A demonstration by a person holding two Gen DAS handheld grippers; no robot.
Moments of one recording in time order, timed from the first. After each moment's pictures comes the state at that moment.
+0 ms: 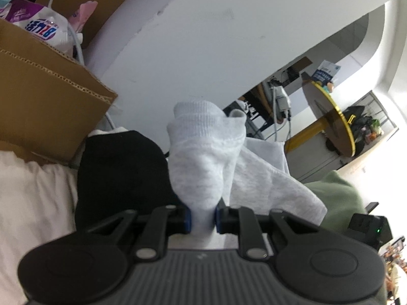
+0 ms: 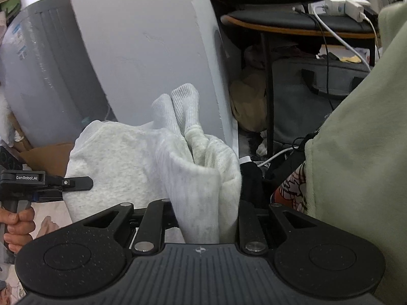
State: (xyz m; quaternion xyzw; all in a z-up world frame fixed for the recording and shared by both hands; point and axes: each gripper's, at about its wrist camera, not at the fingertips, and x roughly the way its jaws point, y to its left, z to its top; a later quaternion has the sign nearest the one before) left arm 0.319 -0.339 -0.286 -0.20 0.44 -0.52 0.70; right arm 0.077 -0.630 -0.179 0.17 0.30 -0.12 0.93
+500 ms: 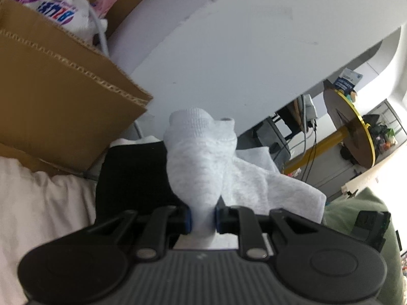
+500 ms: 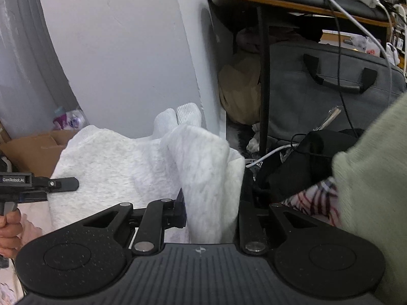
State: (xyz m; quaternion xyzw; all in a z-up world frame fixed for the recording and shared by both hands) left arm 0.359 -0.356 -0.329 -0.22 0.45 -0.49 0.72; right arm 0.137 -0.657 -0.223 0.15 0.34 -0.14 0.92
